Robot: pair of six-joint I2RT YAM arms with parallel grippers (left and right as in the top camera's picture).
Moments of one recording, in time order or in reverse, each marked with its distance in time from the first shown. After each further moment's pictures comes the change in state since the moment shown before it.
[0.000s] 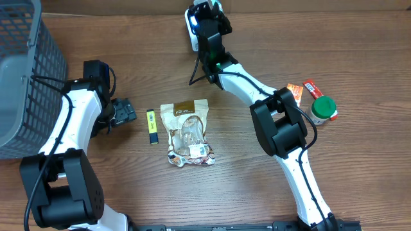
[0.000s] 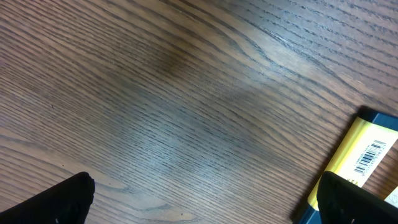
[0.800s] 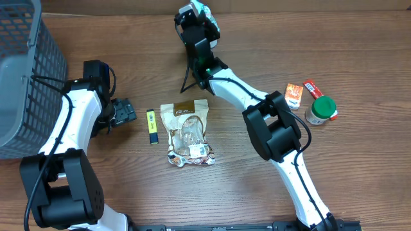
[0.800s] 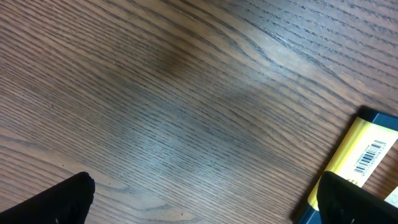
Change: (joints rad) left arm 0.000 0.000 0.000 0.000 0.000 0.000; right arm 0.070 0.000 0.001 -0.062 -0.017 -0.011
